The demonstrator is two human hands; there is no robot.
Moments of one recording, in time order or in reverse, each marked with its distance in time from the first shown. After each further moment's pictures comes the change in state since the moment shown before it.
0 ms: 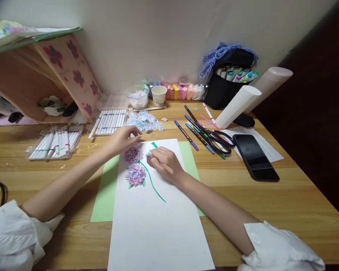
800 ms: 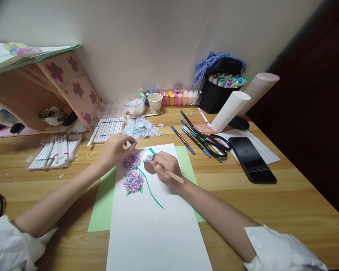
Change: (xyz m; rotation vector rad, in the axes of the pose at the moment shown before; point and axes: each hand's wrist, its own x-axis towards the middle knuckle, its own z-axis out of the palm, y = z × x) left_hand -0.015 0.002 -0.001 0.222 0.192 0.155; right_hand -0.003 0.000 -0.006 0.169 0.244 -0.106
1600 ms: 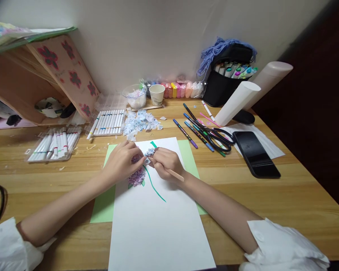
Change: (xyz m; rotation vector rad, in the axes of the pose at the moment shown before) left_hand -0.036 0.041 -0.001 0.007 -0.231 -0.023; right_hand 0.002 -0.005 0.000 -0.039 -0.098 -0.138
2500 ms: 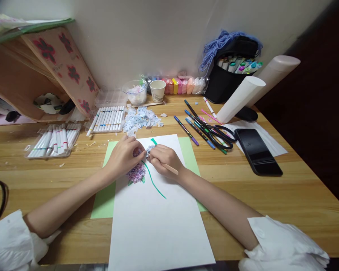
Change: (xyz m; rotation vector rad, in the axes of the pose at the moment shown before) left_hand 0.006 -0.001 0.008 -0.119 0.072 -0.052; right_hand 0.000 0.003 0.002 0.012 -0.143 0.078
